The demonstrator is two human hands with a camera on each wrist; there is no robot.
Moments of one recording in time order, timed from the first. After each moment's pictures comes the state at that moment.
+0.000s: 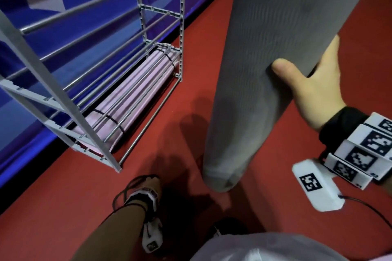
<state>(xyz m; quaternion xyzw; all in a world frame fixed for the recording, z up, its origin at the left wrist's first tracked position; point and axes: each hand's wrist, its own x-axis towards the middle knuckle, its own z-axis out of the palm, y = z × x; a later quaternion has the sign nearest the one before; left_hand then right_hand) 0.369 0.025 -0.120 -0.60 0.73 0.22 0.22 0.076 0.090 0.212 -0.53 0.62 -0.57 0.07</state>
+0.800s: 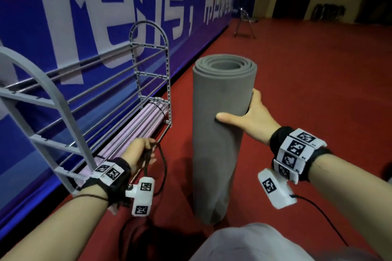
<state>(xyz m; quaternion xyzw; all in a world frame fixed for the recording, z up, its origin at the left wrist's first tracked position) 0.346 -0.001 0.147 -0.52 0.46 0.66 -0.30 0.084 0.129 0.253 -0.52 0.68 -0.48 0.19</state>
